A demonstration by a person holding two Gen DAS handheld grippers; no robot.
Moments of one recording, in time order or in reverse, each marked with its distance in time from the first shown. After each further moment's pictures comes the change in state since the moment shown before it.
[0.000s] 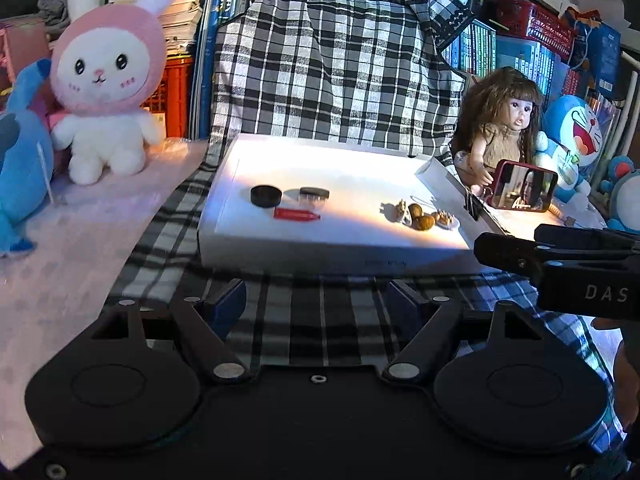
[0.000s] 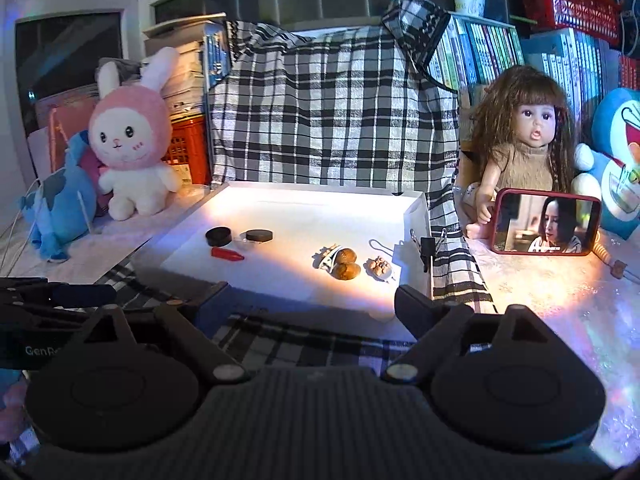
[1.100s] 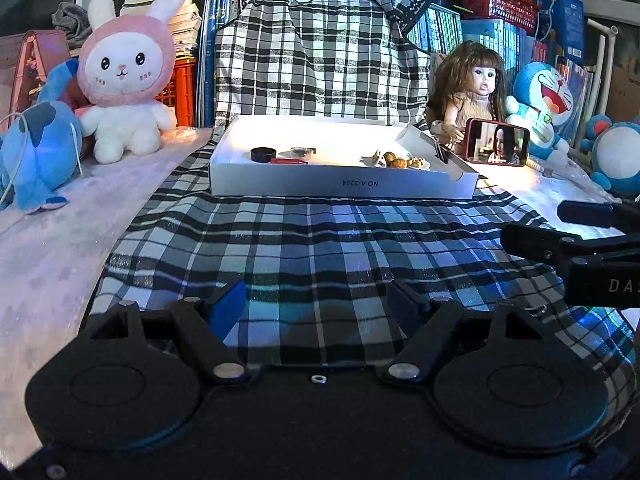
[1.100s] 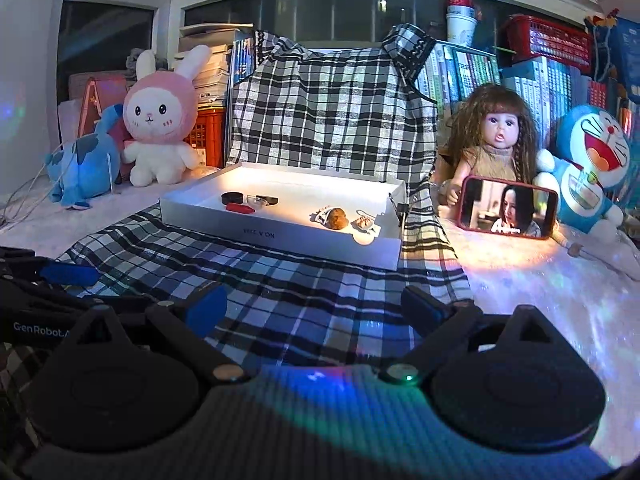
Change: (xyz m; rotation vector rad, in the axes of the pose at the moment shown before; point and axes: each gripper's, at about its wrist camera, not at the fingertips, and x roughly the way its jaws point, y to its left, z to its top) left arm -0.064 -0.016 -0.084 0.078 -0.043 0.021; right arm -0.075 0.006 -0.074 -0.081 -0.083 -0.033
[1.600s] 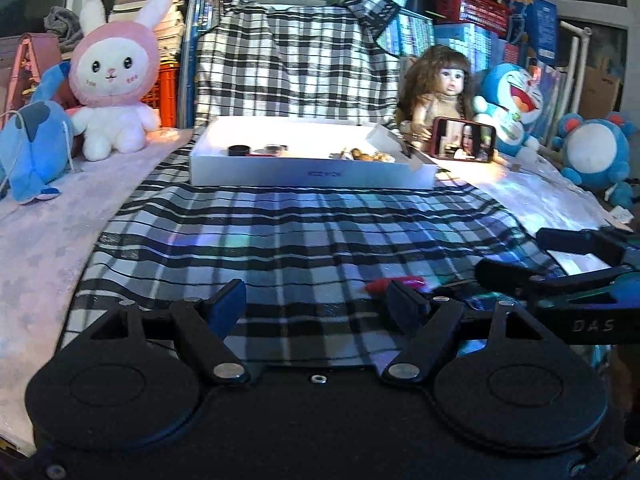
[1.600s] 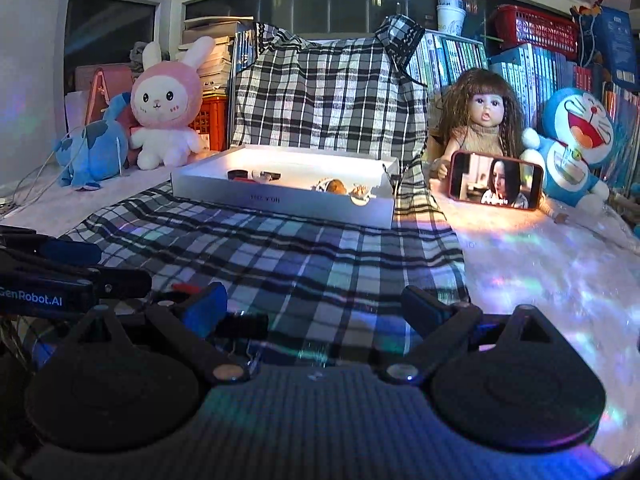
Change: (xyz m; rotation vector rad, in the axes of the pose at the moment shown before) left arm -0.033 -0.017 -0.020 0.018 -0.014 -0.073; right arm -0.030 0.003 -0.033 0.010 0.024 -0.006
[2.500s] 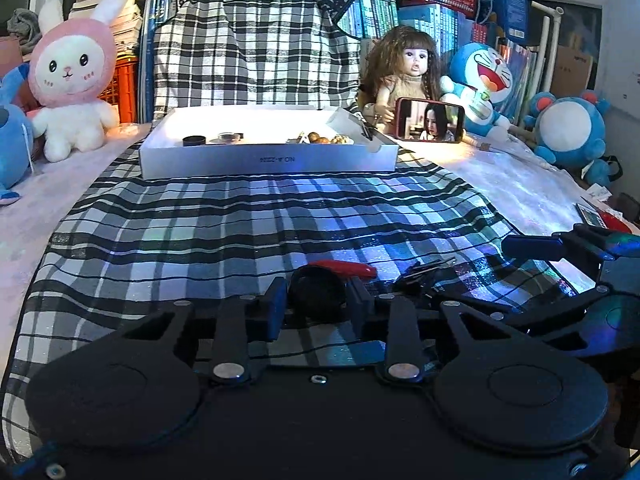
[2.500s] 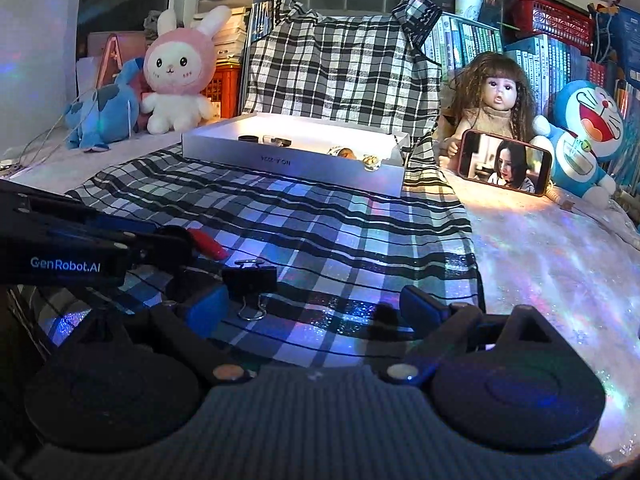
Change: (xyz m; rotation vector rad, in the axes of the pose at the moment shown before) left arm 0.015 -0.020 -0.003 0.047 0.033 -0.063; right arm 0.001 0.008 -0.016 -0.064 0.068 0.009
